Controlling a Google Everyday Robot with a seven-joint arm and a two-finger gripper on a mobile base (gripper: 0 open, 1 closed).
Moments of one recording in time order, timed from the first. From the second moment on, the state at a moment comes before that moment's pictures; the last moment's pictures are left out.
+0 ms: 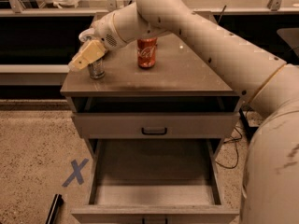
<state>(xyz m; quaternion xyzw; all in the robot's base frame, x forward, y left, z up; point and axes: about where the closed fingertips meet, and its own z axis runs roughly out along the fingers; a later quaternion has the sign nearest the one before) 0.662 0.186 0.925 -0.57 0.63 0.30 0.44</state>
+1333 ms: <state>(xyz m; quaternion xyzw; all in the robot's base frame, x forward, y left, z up) 0.657 0.194 0.933 -0.56 0.62 0.33 0.43</state>
